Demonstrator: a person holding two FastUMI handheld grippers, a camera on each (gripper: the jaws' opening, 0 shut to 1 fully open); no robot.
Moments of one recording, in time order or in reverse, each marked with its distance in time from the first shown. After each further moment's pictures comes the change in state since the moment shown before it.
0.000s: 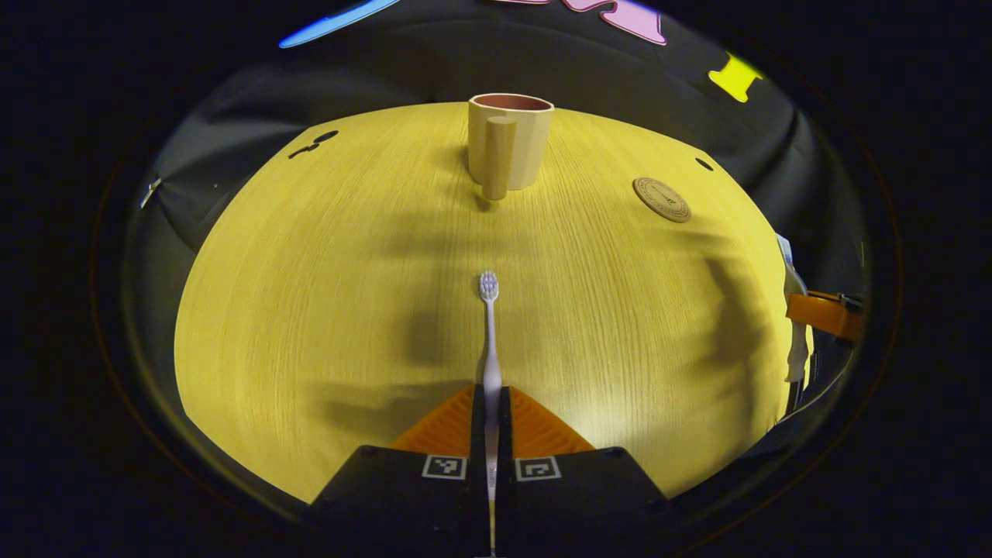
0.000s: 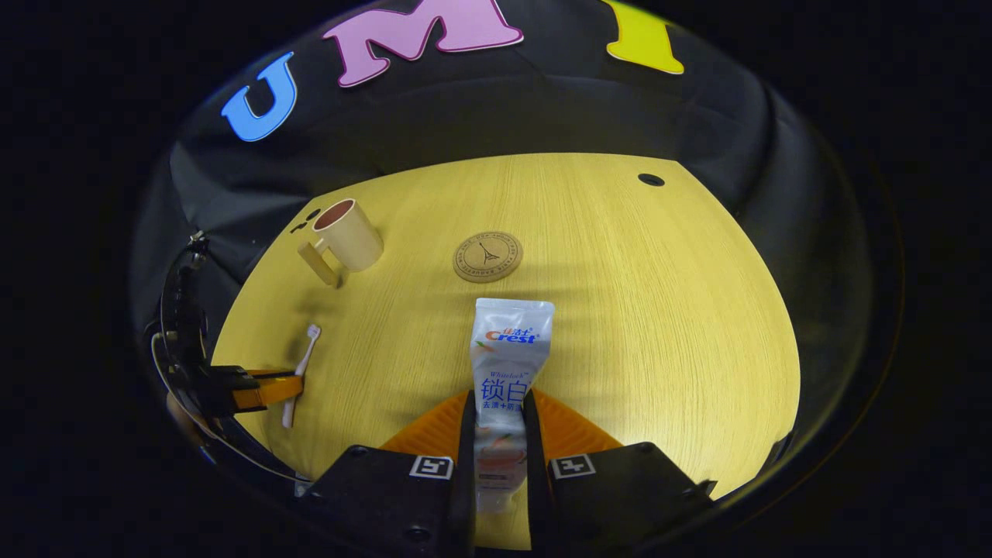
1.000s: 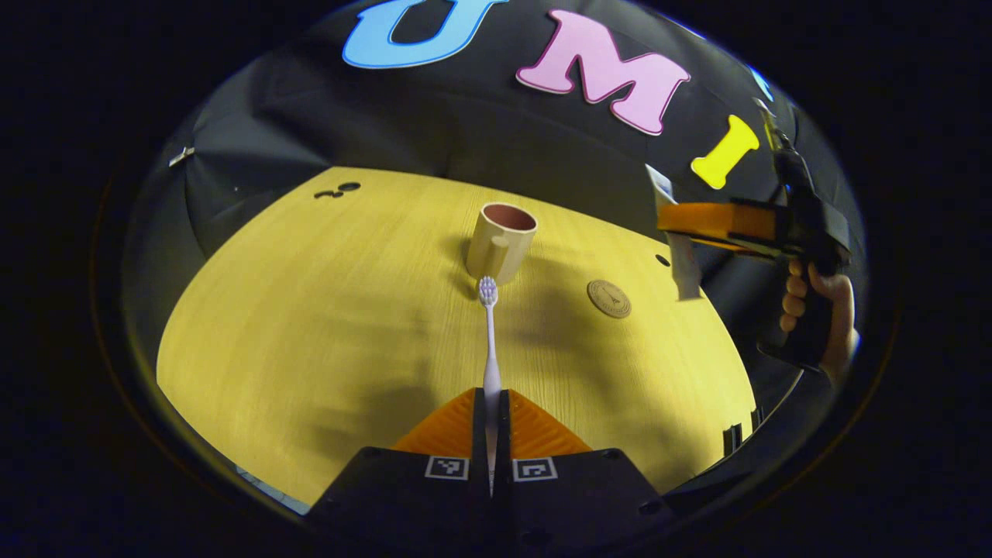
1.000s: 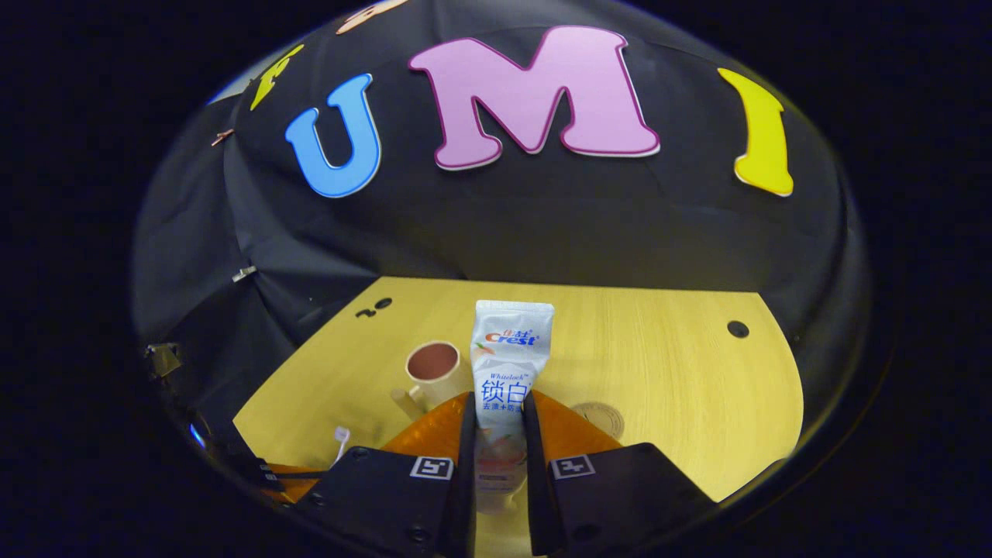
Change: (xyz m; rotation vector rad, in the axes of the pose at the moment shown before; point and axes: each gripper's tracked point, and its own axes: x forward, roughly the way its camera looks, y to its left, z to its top) left arm -0.090 -0.004 0.047 -0.135 -0.354 -0.122; right arm 0.009 0.140 0.199 -0.135 -0.370 0.189
